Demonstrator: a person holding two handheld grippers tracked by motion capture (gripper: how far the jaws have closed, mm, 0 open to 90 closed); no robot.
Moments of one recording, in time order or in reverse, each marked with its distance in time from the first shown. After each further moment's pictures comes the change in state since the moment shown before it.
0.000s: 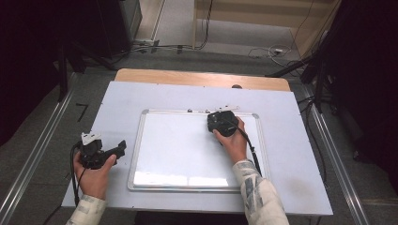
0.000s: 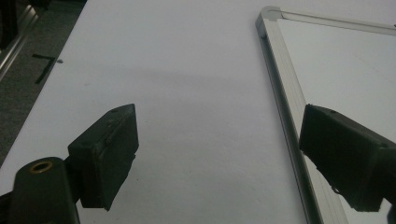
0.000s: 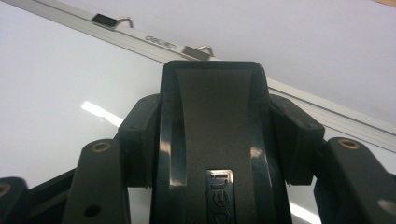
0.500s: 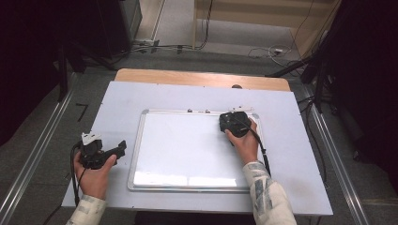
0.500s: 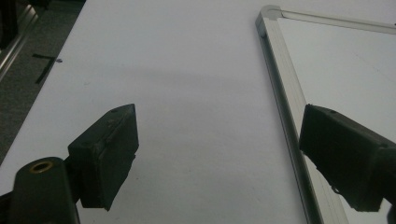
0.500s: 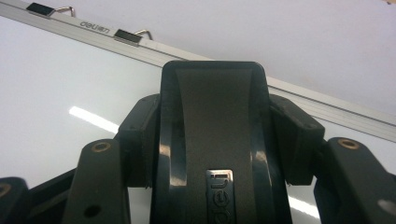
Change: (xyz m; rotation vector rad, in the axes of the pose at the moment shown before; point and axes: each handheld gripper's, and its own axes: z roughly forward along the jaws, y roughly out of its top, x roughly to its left) left arm 0.000 0.000 0.000 0.002 0.001 0.002; right arm -0.034 -0.013 -0.011 0.002 -0.046 0.049
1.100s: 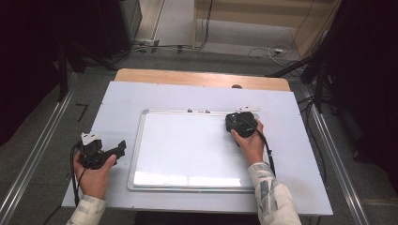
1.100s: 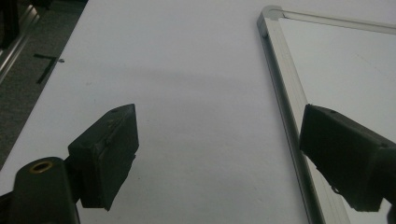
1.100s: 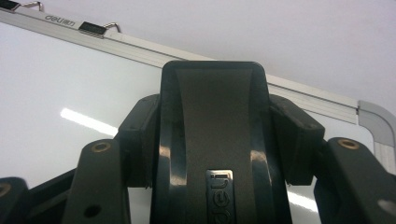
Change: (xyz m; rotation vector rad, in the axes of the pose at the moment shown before) left arm 0.001 0.000 0.000 -0.001 0.004 0.000; right arm -0.016 -0.005 -0.005 0.008 -0.031 0.031
